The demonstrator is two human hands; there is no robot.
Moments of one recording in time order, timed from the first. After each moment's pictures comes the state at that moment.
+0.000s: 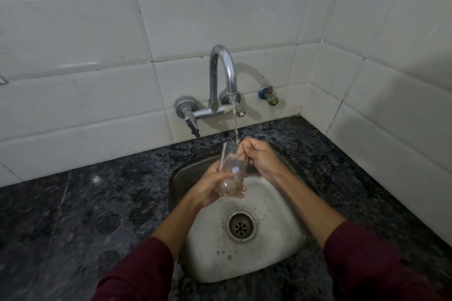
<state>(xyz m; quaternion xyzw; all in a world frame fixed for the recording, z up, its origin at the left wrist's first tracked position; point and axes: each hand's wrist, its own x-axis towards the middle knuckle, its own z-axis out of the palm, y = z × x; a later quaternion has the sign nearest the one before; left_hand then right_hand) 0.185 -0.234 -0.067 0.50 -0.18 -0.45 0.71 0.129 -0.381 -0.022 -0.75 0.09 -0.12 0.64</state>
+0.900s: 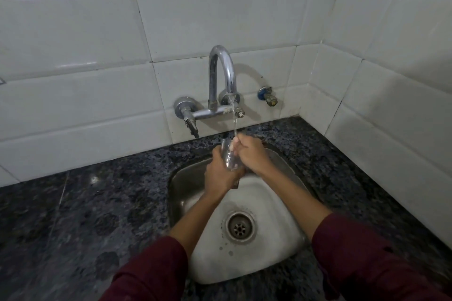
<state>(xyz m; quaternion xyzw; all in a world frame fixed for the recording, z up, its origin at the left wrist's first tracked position) 0.176 -0.262 -0.060 0.81 -0.17 -0.11 0.55 0.152 -0.370 -0.014 -0.85 0.14 -0.14 0.49</state>
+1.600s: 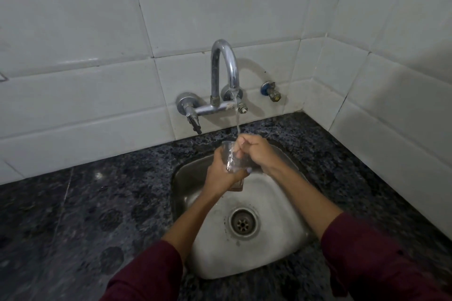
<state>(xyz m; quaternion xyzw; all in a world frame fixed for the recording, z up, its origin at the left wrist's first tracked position) 0.177 -0.249 -0.069 0.76 -0.19 -0.19 0.60 0.145 -0.378 -0.022 -0.80 0.12 -0.09 0.57</state>
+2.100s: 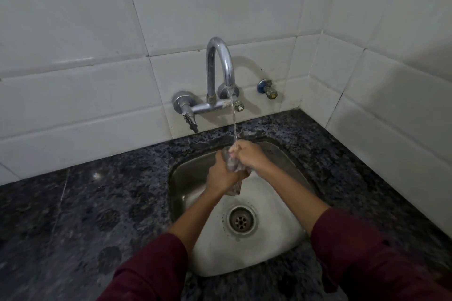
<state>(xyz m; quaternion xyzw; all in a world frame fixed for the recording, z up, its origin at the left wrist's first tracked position) 0.180 -0.266 -0.080 0.85 -0.14 -0.21 0.46 0.157 -0.374 -0.038 -0.84 0.23 -0.01 0.49</state>
